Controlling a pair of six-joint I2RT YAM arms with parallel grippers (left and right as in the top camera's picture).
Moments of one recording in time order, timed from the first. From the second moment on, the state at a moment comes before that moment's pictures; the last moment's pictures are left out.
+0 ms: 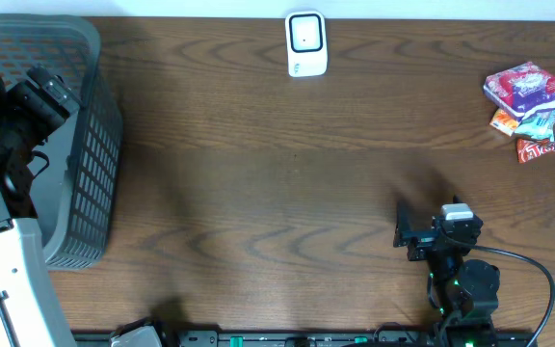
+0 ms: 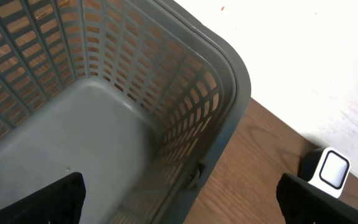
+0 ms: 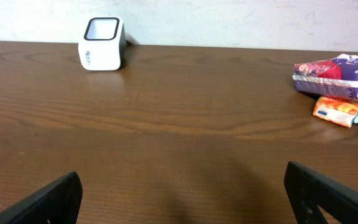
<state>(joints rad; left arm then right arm) 0.39 1.26 1.55 -0.92 0.12 -0.36 0.08 0.14 0.01 -0.08 -0.02 -0.01</state>
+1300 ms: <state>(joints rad) 0.13 0.46 0.54 -0.19 0.18 0.12 0.08 0.14 0.01 -0.08 -0.02 -0.01</state>
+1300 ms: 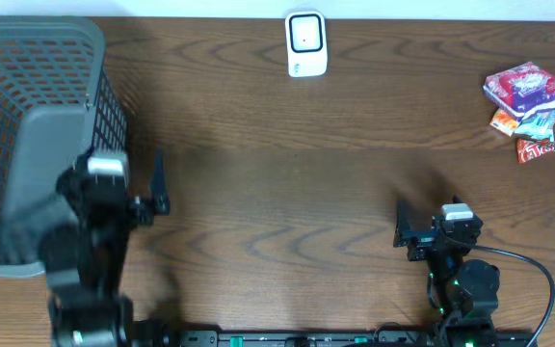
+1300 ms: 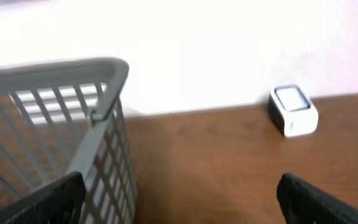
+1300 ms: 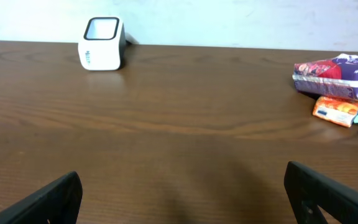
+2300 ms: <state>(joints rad) 0.12 0.01 0.01 0.07 0.18 0.10 0.08 0.14 0.01 -0.08 -0.01 -0.01</state>
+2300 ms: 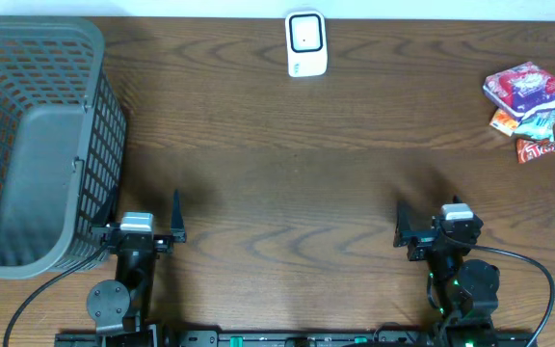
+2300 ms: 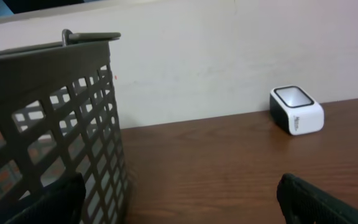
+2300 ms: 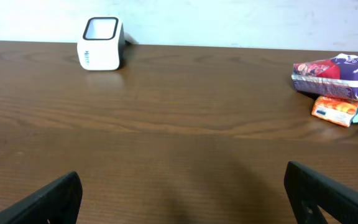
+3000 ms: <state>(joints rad) 0.12 0.01 0.01 -0.09 0.15 -0.07 0.08 0.14 0.01 -0.08 -0.01 -0.01</state>
